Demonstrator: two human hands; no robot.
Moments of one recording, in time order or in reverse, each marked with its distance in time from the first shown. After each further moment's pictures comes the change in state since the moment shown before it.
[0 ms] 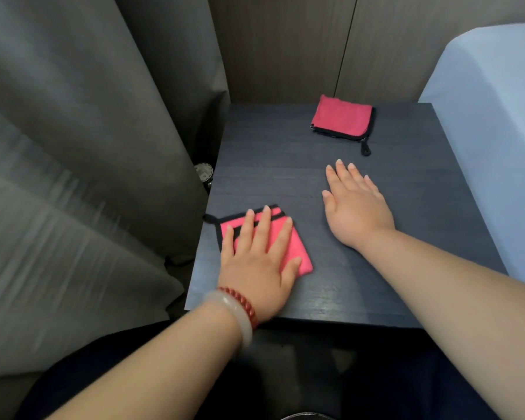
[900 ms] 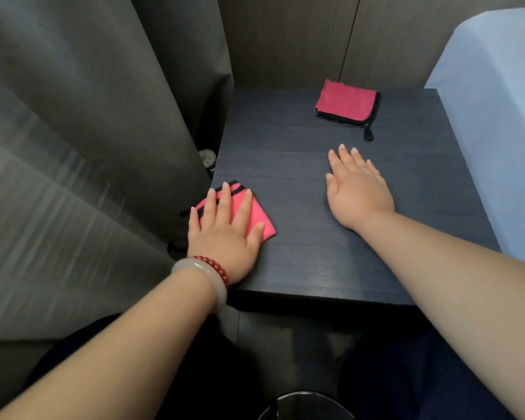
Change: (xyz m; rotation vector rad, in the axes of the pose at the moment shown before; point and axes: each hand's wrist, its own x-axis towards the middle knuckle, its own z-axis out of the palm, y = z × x) left_hand 0.004 -0.045 -0.002 -0.066 -0.056 -0.223; right_hand 0.000 -0.001 0.000 0.018 0.016 -0.006
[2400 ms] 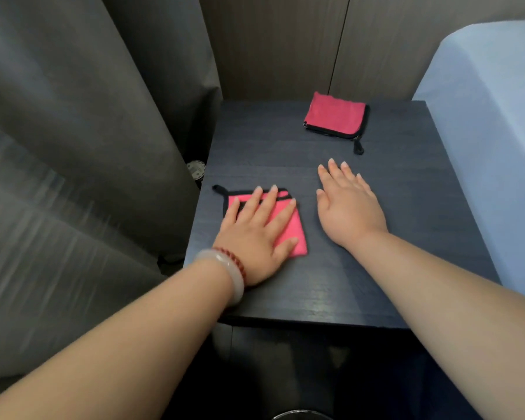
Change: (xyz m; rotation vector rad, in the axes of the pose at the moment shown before) left_hand 0.033 0.044 -0.008 0.138 0.014 0.395; right_hand -0.001 0.002 -0.001 0.042 0.017 -0.005
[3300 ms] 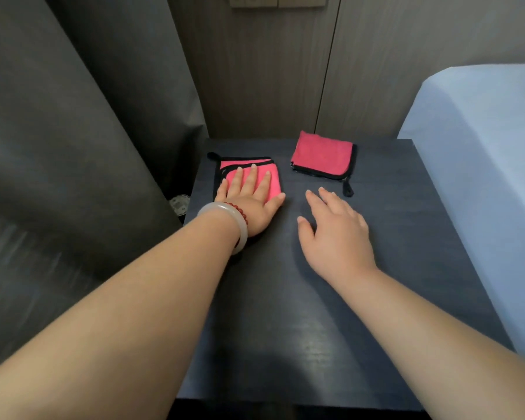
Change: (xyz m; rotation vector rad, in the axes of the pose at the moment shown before) left_hand 0.142 -0.031 -0.049 -0.121 -0.168 -0.233; right_hand 0.019 -0.012 -0.019 0.122 0.102 0.081
